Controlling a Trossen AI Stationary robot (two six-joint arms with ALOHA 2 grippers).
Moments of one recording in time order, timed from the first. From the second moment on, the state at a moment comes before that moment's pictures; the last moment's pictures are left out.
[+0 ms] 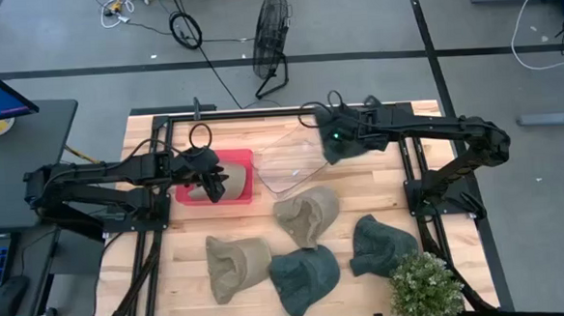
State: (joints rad) left arm 0.14 0.94 0.68 -0.54 -0.23 -0.38; right arm -0.22 1.44 1.33 -1.05 0.75 0.34
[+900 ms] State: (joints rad) left arm 0.14 0.94 0.68 -0.55 -0.23 -0.38; right arm -0.05 1.81 1.35 -0.46 0.75 -0.01
